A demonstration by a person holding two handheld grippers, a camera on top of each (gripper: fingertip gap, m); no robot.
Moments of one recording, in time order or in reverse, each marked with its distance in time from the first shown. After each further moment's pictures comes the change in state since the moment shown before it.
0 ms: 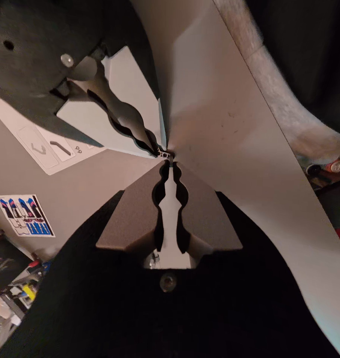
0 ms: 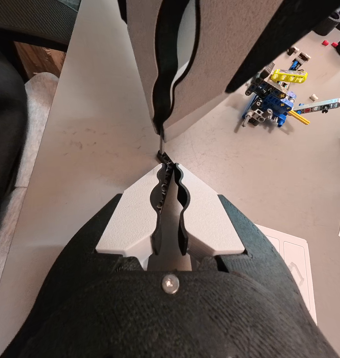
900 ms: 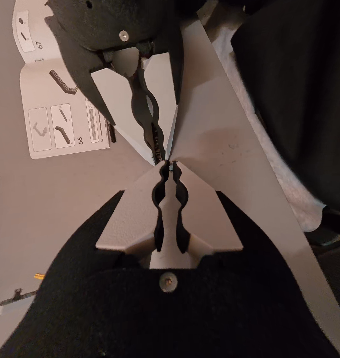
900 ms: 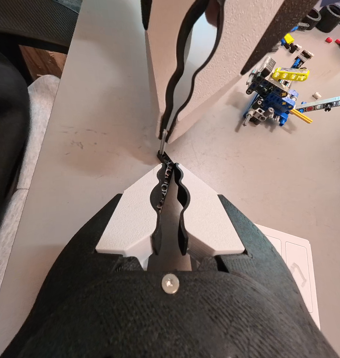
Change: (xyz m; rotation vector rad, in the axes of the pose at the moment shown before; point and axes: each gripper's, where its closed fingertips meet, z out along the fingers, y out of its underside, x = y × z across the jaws) left arm -0.002 -0.003 0.003 0.454 -0.055 -0.302; right arm -0.001 0.000 -0.001 0.000 -0.012 0.012
